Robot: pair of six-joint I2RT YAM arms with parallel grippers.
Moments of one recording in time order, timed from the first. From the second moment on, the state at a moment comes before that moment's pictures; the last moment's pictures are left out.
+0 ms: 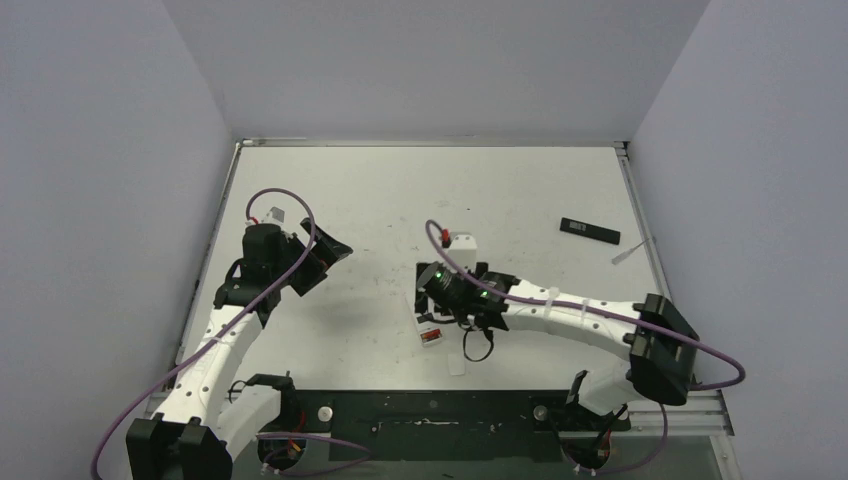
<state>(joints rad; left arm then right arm) -0.13 0.94 0.69 -0.40 0.25 -0.89 1.12 1.51 1.01 -0.57 0.48 0.90</state>
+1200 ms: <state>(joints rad) -0.10 0.95 0.70 -0.39 0.35 -0.87 -0.20 1.67 1.10 -0.52 0.42 0.58</state>
